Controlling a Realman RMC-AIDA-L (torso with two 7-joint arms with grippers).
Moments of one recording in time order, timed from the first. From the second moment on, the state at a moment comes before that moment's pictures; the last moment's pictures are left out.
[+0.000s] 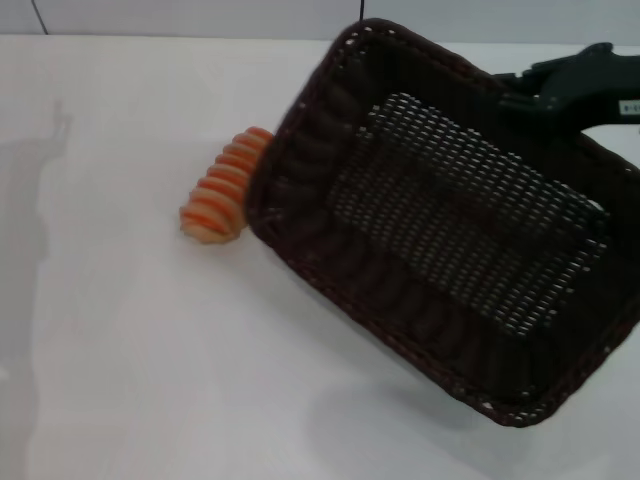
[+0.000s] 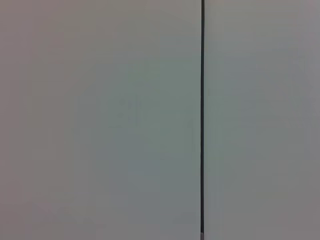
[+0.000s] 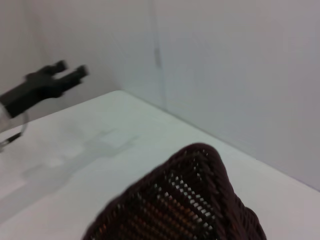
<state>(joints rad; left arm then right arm) -0.42 -2.07 -1.47 -0.29 2.57 1.08 -0.02 0.35 2.06 -1.21 -1.58 -2.03 -1.36 2.22</state>
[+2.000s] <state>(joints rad) -0.43 -2.08 -1.44 -0.29 2.57 1.08 -0.06 0.72 2.06 -1.17 -1.20 -2.09 -1.48 1.93</state>
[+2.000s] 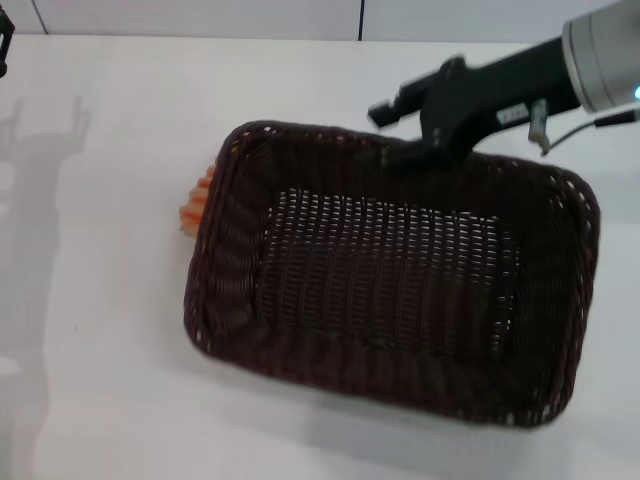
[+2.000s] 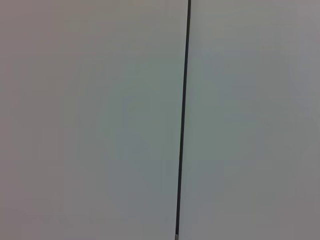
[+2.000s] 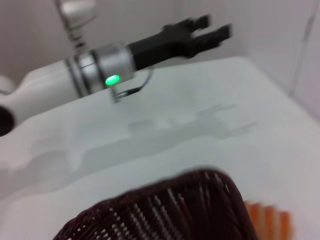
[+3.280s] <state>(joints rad) -0.35 -1.98 -1.37 -0.61 2.79 0.75 -0.24 -0.05 2.08 -1.96 -1.05 -2.27 0.82 2.80</state>
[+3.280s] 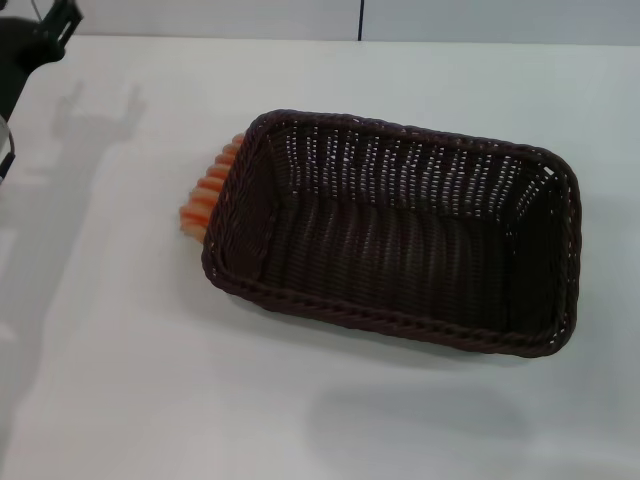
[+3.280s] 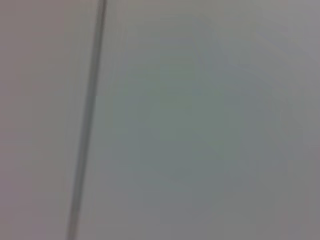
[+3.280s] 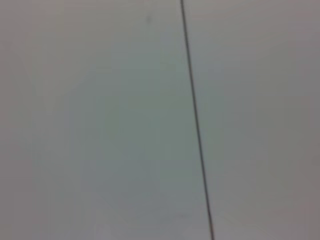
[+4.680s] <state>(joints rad) -0.67 -2.06 -1.74 -1.16 2.83 -1.02 0.57 -0.11 2.07 -1.97 -0.98 -2.27 0.77 2.83</state>
